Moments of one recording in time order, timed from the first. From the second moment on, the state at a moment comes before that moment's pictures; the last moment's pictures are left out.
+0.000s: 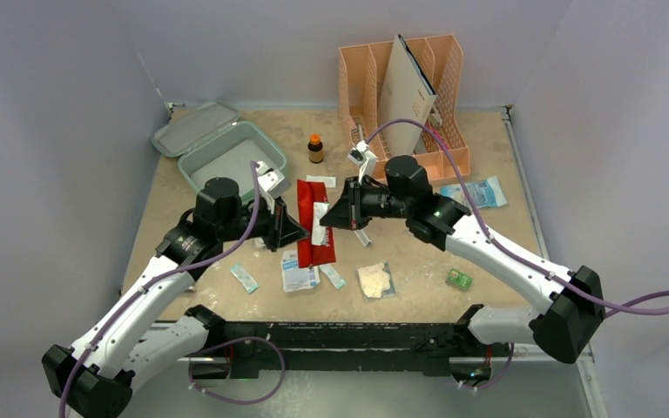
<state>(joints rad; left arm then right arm) -0.52 0.87 0.84 -0.38 0.64 -0.19 0.75 1.26 1.04 -0.15 -0.56 0.63</state>
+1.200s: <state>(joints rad) -0.52 0.98 0.89 -0.41 0.54 -0.17 0.88 1.42 1.22 -0.37 0.01 0.87</state>
